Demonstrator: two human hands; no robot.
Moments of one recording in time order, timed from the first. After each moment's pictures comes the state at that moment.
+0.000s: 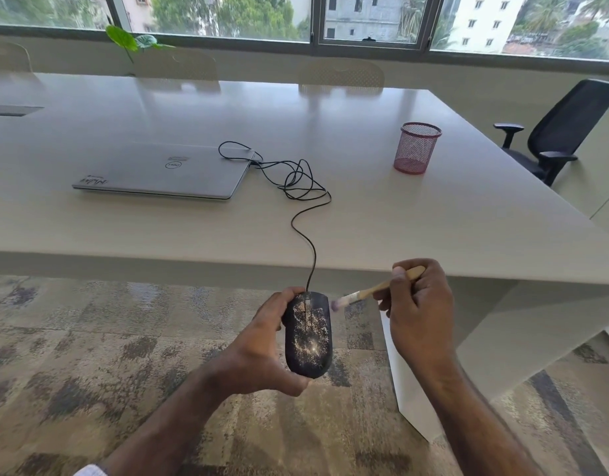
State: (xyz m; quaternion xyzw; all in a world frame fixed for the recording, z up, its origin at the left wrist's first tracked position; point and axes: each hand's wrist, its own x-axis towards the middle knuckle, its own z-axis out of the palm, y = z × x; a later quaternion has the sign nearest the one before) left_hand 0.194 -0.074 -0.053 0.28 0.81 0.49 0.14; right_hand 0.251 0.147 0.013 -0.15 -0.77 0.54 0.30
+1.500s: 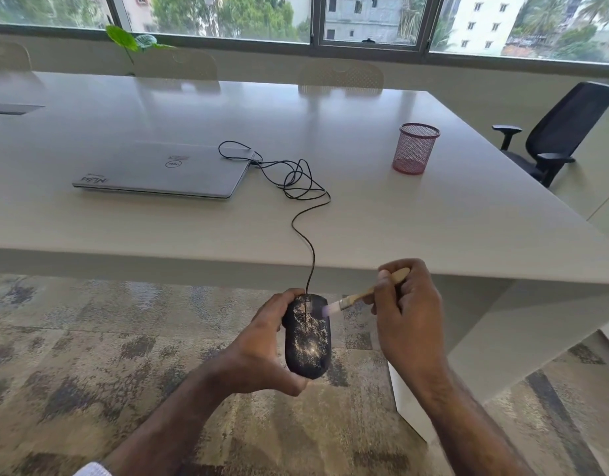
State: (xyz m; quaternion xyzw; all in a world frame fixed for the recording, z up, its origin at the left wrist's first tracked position) left_hand 0.203 -0.072 -0.045 0.27 0.82 0.49 0.16; right_hand 0.259 0.136 0.011 -0.09 -0.82 0.48 0.31
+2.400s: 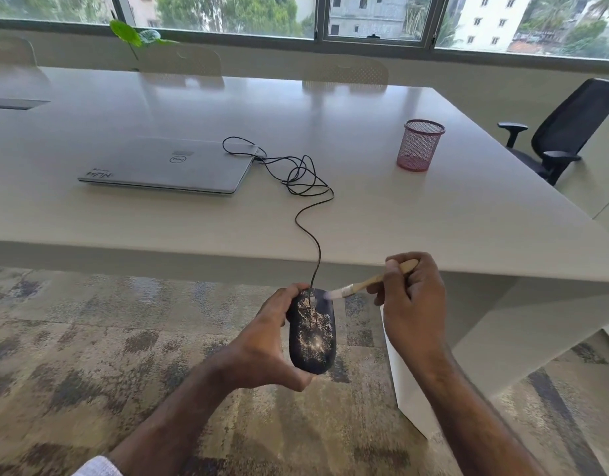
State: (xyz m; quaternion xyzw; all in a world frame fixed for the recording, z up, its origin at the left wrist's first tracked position) left_hand 0.203 -0.072 -0.048 0.27 0.82 0.48 0.16; right_hand 0.248 0.141 0.010 -0.13 -0.78 0.53 0.30
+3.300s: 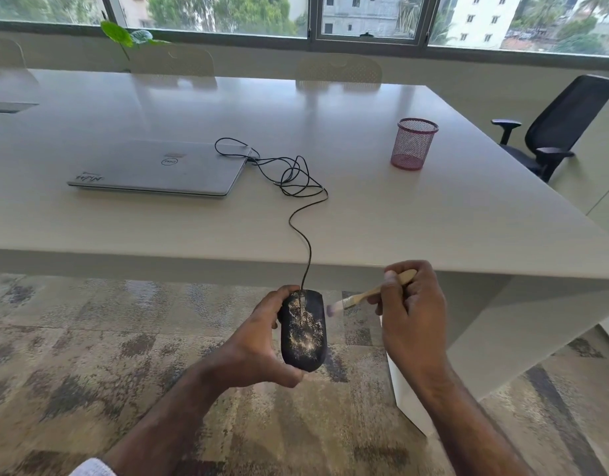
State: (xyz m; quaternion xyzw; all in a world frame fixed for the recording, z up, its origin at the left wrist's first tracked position) left_hand 0.195 -0.073 -0.048 0.24 0.82 0.48 0.18; right_hand 0.257 0.143 0.001 -0.10 -0.78 0.52 0.32
